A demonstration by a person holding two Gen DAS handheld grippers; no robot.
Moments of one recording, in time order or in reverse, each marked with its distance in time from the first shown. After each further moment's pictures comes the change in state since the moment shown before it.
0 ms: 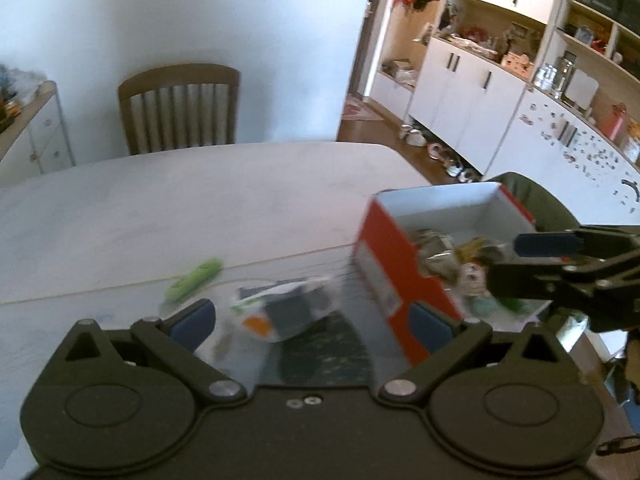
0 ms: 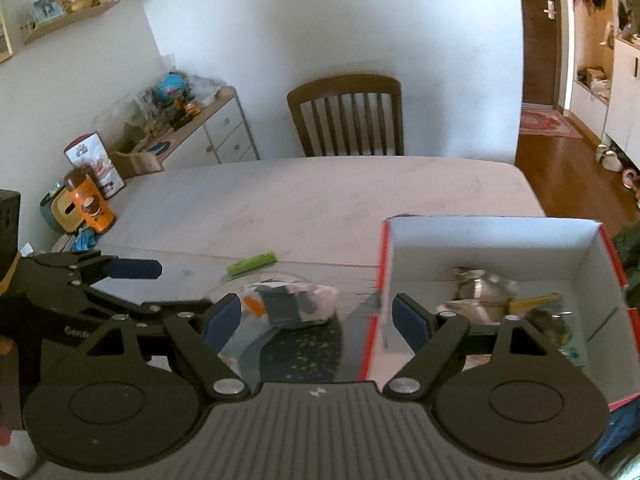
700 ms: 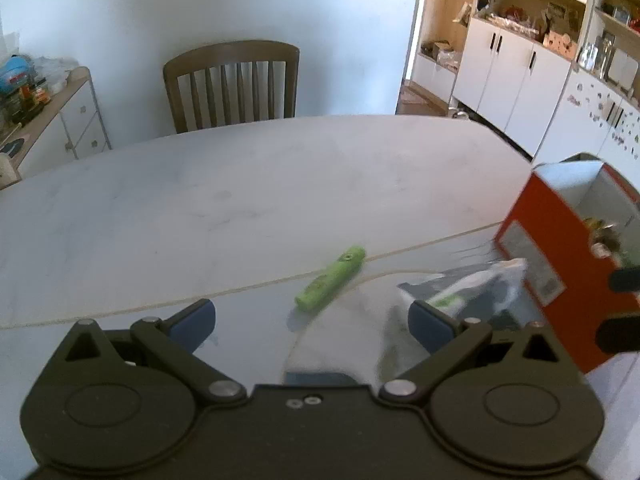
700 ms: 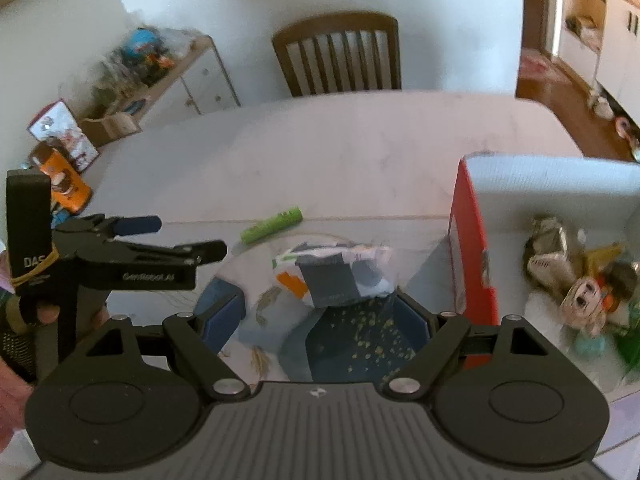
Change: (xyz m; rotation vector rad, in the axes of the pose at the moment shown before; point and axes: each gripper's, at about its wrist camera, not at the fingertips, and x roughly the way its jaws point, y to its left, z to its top) left arm 0.077 0.121 -0.009 0.038 0.044 0.116; right arm 0.094 0.065 -0.002 0.097 0.170 -0.076
